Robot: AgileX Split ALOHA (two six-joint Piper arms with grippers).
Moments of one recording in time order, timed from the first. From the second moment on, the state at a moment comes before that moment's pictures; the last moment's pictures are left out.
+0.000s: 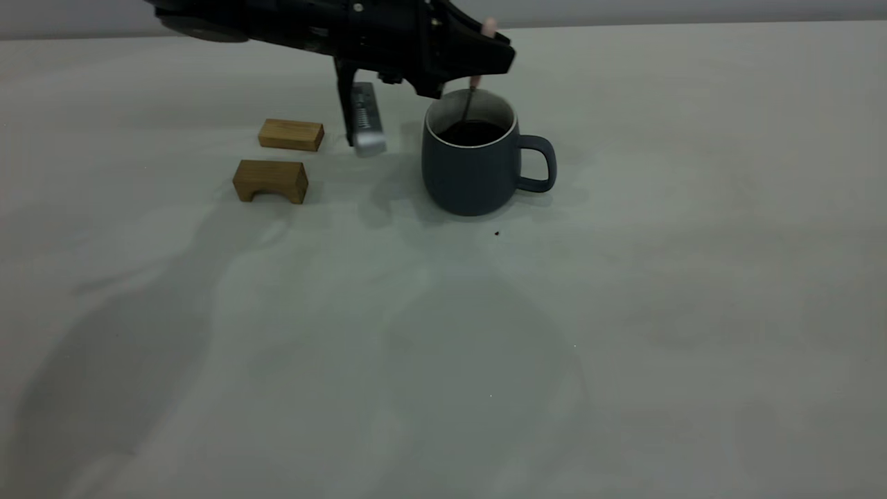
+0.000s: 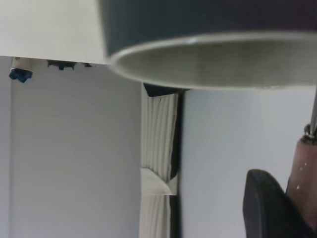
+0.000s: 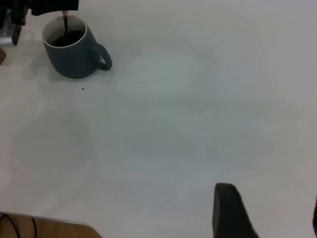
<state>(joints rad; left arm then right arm) -0.29 2.61 -1.73 -1.64 0.82 -0.87 0.08 0.02 -0.47 0.08 1.13 -0.05</state>
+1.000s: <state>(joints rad) -0.29 2.61 -1.73 -1.45 1.05 -0.77 0.08 0.02 -0.47 0.08 1.13 -0.05</state>
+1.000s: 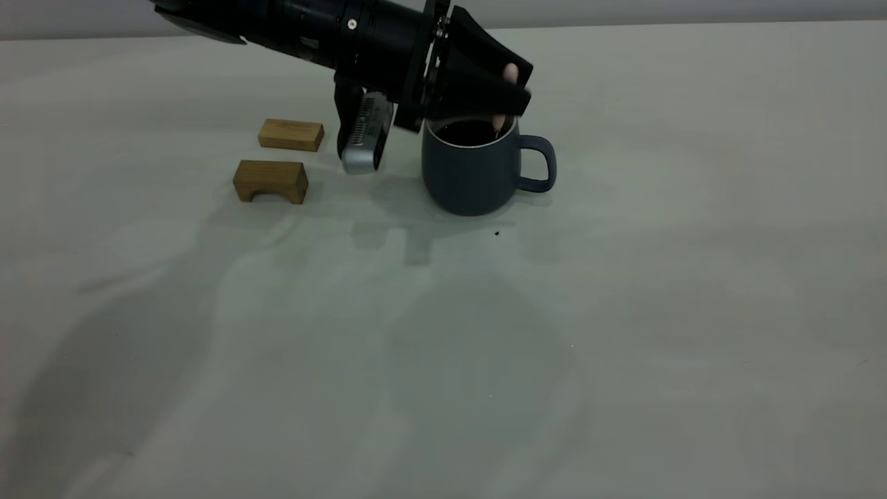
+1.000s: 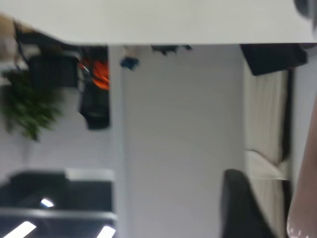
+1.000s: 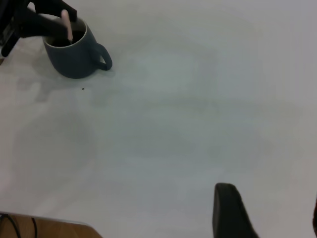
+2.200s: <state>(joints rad) -0.28 1.96 -1.73 -0.50 1.17 0.24 0.08 0.02 -0.47 0.08 1.13 -0.05</state>
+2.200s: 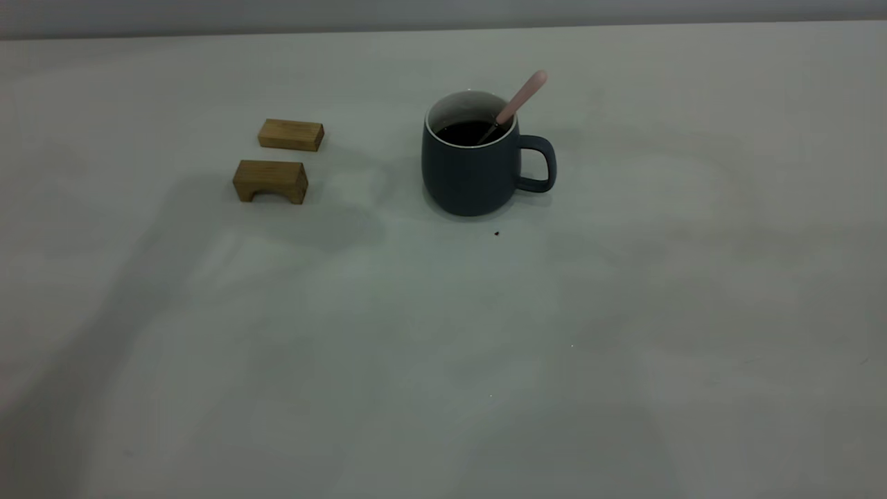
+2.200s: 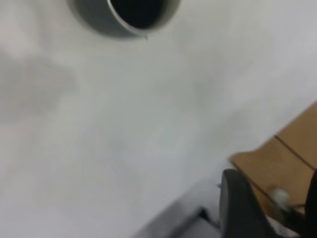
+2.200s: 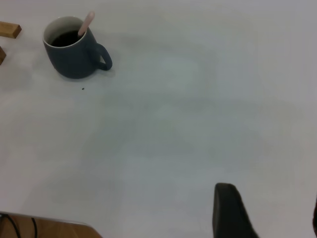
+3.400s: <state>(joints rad) -0.14 0.39 -0.58 -0.01 1.08 0.04 0.08 0.02 -0.47 0.08 1.13 -0.05</state>
